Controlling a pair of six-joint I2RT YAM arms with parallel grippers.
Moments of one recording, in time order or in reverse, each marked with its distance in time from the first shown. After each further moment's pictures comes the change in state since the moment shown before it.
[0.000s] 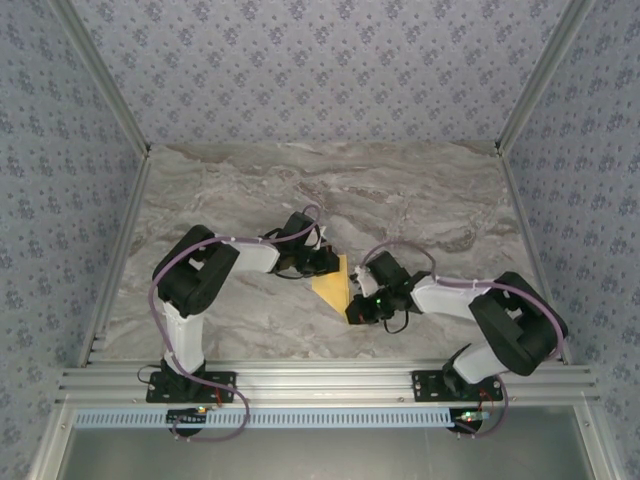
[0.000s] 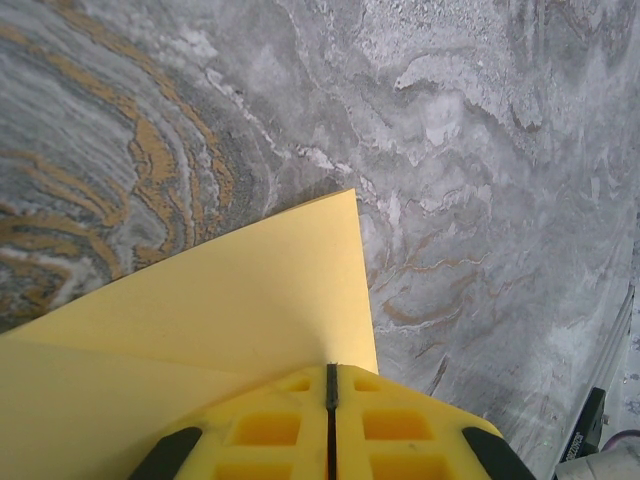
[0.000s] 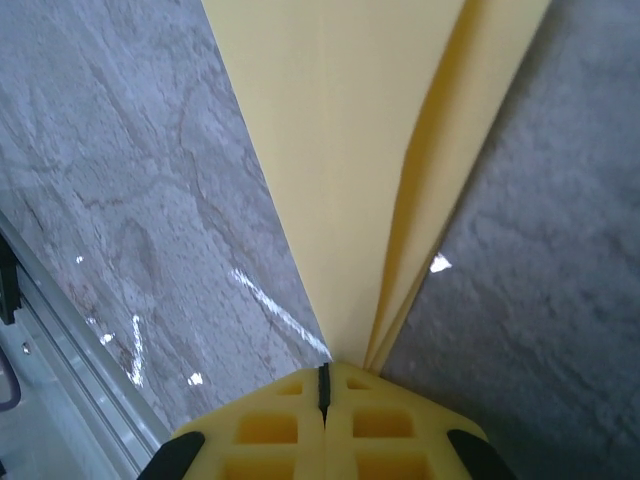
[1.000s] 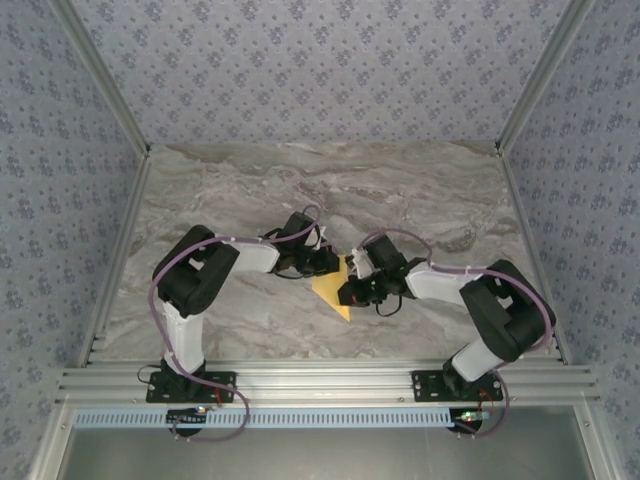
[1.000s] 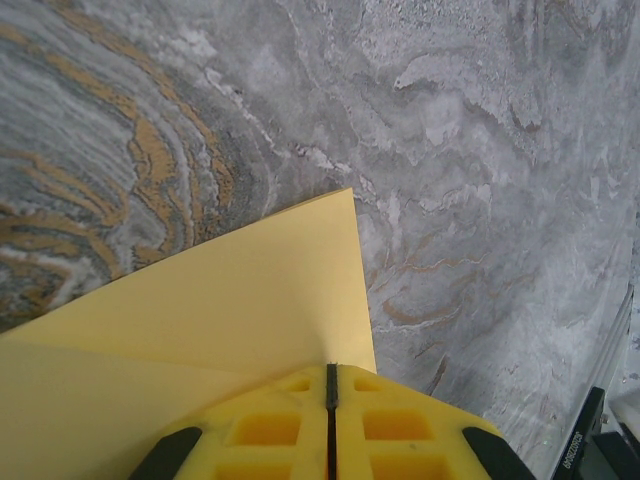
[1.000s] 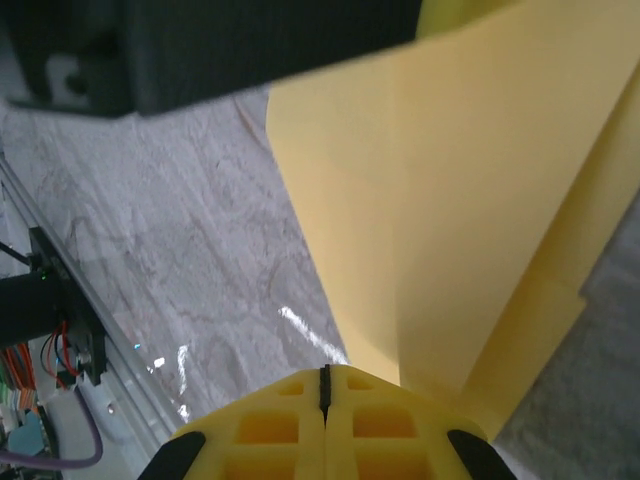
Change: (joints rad) left arm 0.000 0.000 0.000 0.000 0.002 0.000; right arm -0.060 0.135 0.145 0.097 -0.066 0.069
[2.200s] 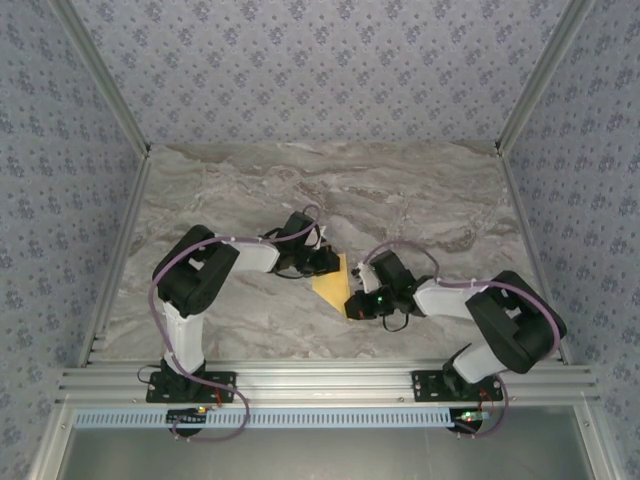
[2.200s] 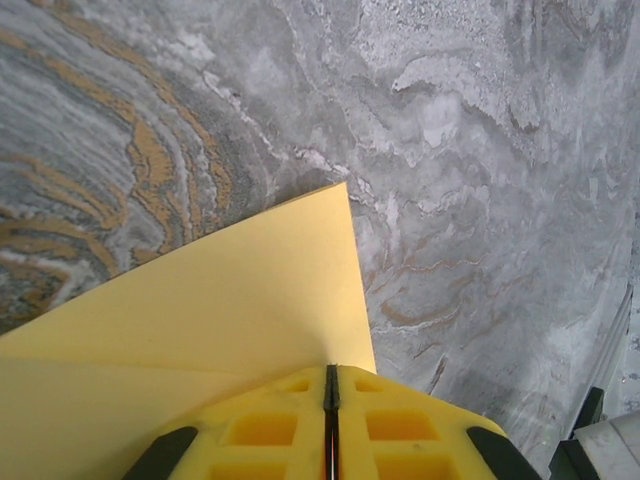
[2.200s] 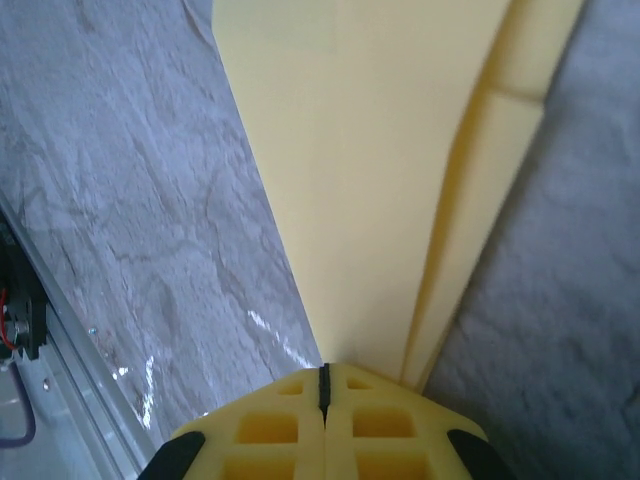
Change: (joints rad) left arm 0.001 -0.001 0.006 -0.006 0.005 0.000; right arm 0.027 -0.127 -0.200 0.084 0.045 -0.035
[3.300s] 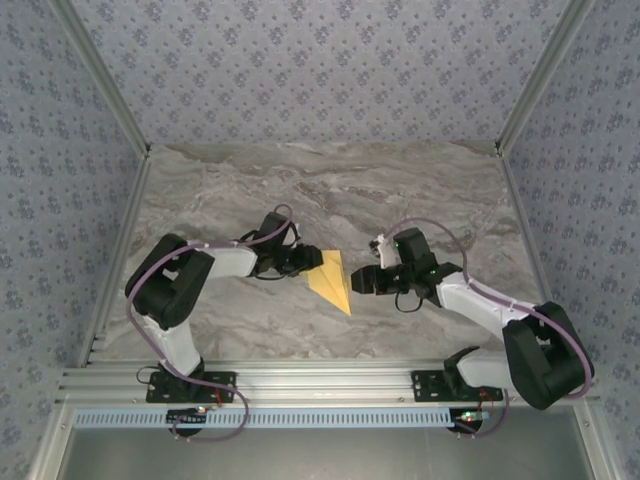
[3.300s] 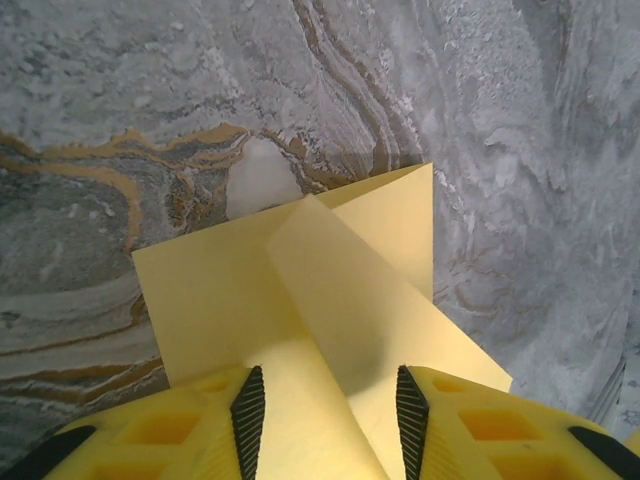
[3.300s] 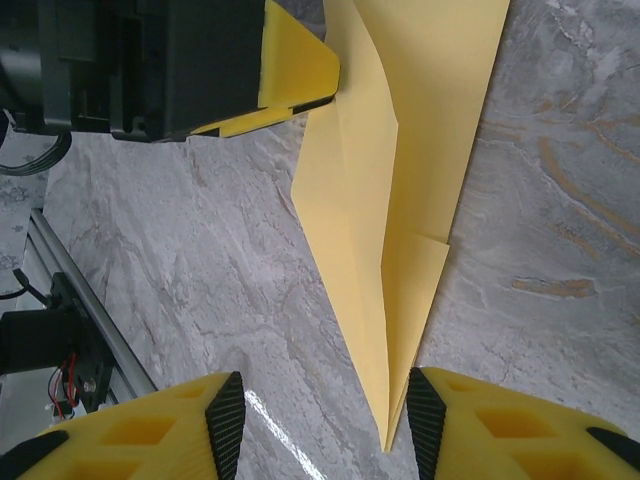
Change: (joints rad) left arm 0.089 -0.158 -0.155 0.003 -0.060 -0.088; right arm -0.169 -0.214 0.089 -0.138 -0.009 -0.075
